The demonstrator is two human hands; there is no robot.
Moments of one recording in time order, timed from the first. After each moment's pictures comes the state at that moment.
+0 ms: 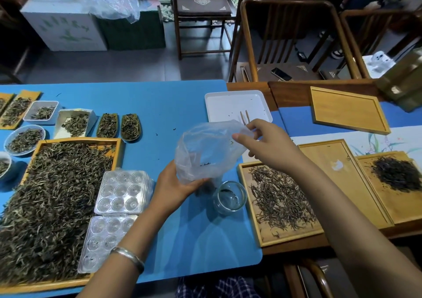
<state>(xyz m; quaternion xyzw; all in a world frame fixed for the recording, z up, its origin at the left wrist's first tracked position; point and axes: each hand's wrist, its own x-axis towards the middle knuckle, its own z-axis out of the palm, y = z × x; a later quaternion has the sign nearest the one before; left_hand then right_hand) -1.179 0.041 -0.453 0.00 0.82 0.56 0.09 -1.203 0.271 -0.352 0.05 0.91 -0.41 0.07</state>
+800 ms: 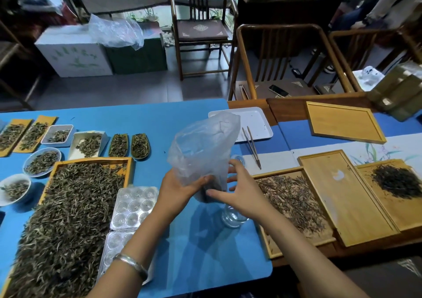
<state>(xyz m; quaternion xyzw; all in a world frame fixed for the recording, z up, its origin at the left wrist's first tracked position) -1.193 0.028 -0.421 0.03 0.79 0.61 0.06 -1.160 0.210 -0.414 0.06 0.83 -0.54 0.09</state>
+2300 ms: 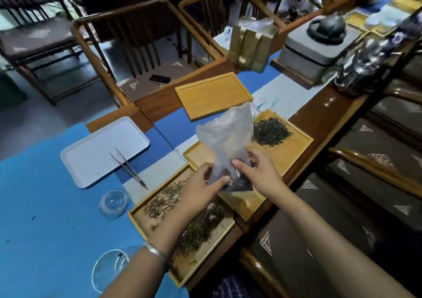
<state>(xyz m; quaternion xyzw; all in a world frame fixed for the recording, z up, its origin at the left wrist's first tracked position) -1.172 0.381 -0.450 0.29 0.77 0.48 0.31 -1.071 0.532 -0.431 0.29 0.73 -0.60 -0.16</state>
